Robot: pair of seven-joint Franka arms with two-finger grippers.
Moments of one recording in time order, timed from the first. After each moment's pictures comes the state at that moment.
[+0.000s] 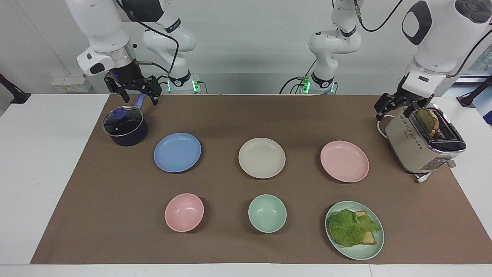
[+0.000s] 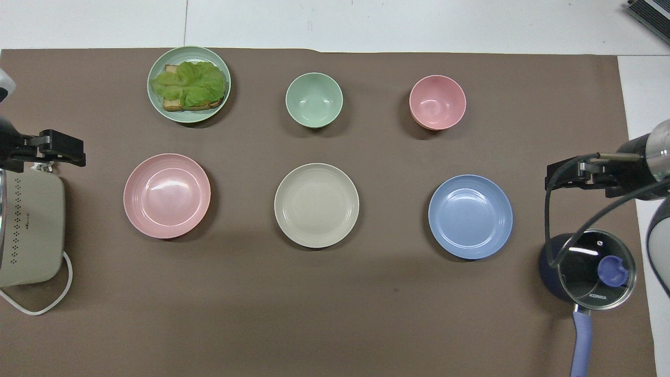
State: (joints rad) left arm -0.02 0.04 -0.04 -1.58 0.03 1.62 -0.10; right arm -0.05 -0.05 0.11 -1.63 0.01 1.56 0.19
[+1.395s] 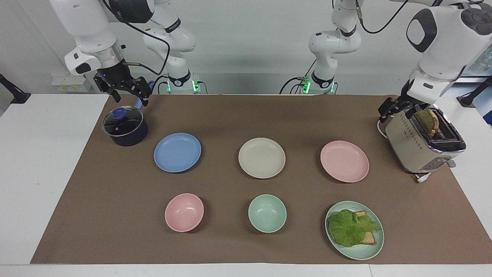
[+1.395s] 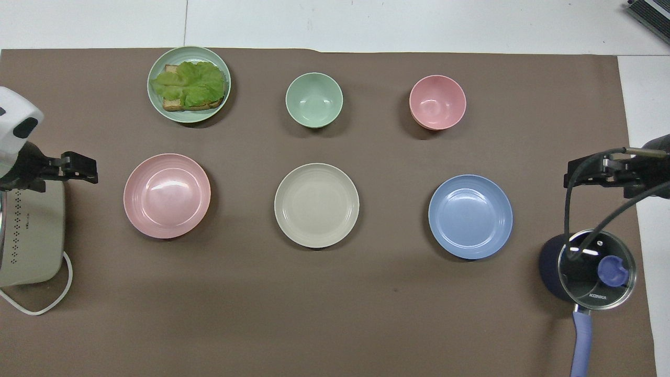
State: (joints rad) left arm 0.07 0.05 -0.03 -1.88 0.02 1.87 -0.10; right arm -0.10 -0.05 0.10 -1.63 0.01 1.56 0.18
